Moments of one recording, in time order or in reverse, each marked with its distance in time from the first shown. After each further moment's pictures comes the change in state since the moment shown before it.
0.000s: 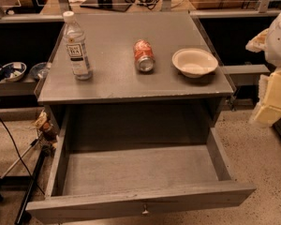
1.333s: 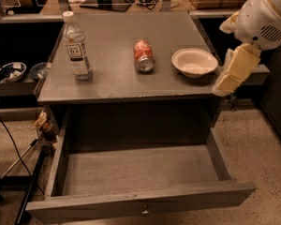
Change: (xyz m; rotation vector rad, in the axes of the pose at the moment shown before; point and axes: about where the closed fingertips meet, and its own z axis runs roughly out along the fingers) arm -0.061 -0.057 0.018 0.034 -0.224 0.025
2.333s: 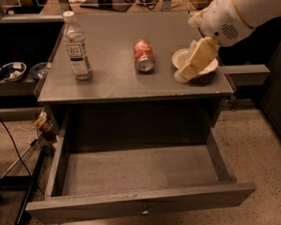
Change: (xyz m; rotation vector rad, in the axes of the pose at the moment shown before) arm -0.064 -0.022 0.040 -0.012 -0.242 0.016
